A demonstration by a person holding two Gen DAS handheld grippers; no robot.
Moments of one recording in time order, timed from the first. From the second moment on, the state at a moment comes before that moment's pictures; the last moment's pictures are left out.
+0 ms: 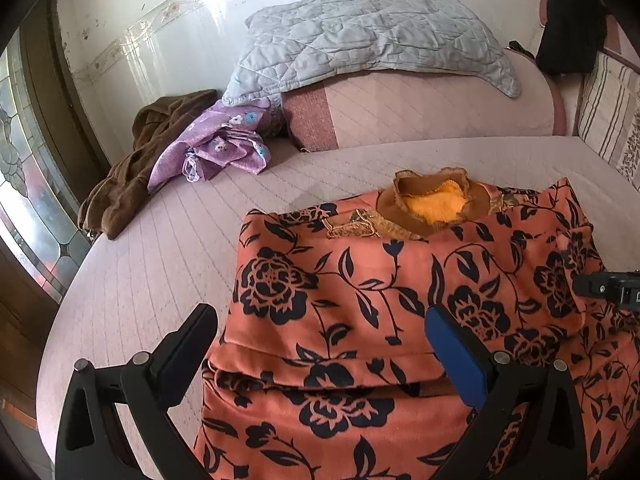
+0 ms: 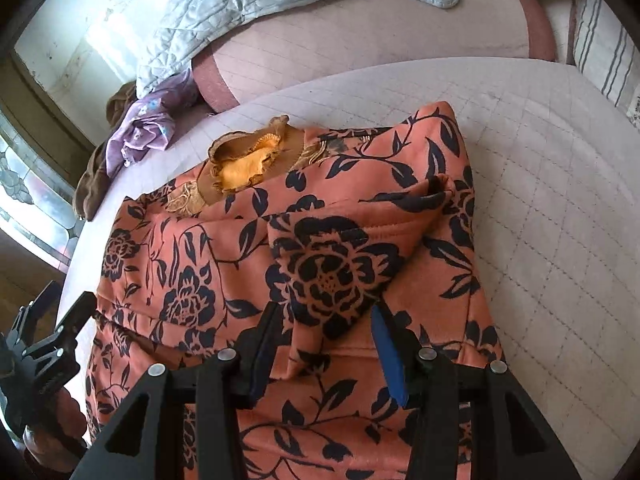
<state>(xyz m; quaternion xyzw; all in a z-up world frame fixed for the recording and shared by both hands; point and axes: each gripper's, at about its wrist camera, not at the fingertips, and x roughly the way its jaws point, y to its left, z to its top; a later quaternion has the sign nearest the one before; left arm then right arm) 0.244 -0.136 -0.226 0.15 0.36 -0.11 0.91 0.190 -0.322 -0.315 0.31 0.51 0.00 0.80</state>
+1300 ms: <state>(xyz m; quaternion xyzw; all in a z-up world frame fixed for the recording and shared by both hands) 0.222 -0.143 -0.238 0.19 0.36 -0.15 0.90 0.128 -0.332 -0.281 0.30 0.47 -0.04 0.83</state>
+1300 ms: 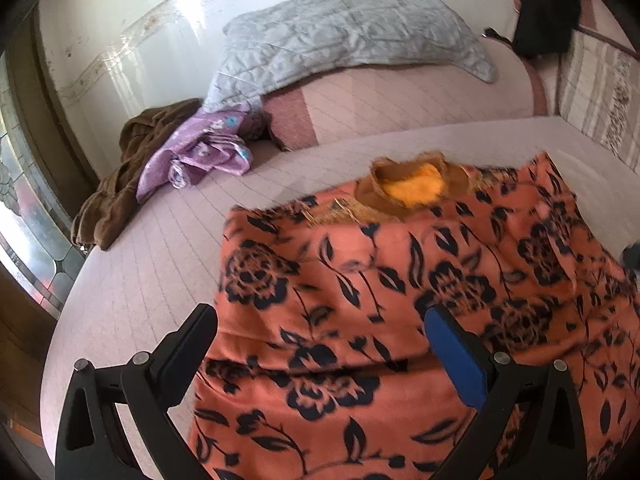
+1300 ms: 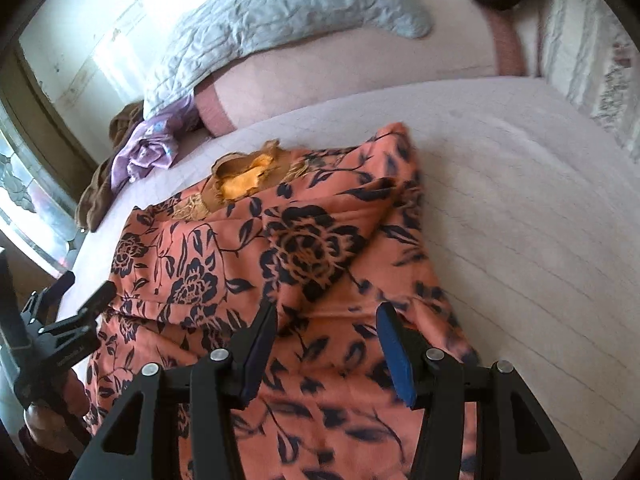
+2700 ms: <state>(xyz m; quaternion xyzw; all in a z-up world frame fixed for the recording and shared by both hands) 0.071 0.088 -0.259 0.02 0.49 0.00 0.87 -0.048 -0.320 -0.296 0.37 0.47 -0.05 0.80</state>
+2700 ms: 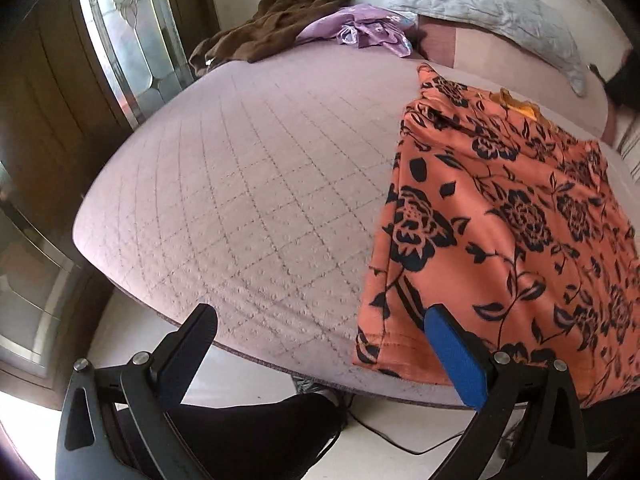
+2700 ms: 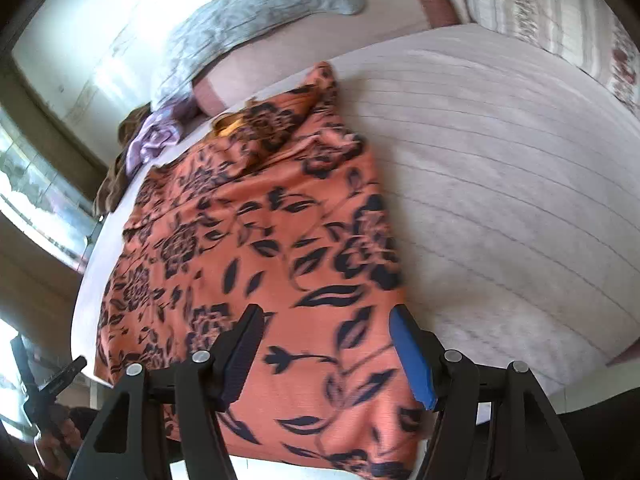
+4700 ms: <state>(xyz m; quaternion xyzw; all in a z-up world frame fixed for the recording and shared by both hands) 0.110 0.044 -0.282 -0.01 0.56 -0.15 0.82 -0.041 -0.282 -0.304 0.32 0.53 0.02 0.79</state>
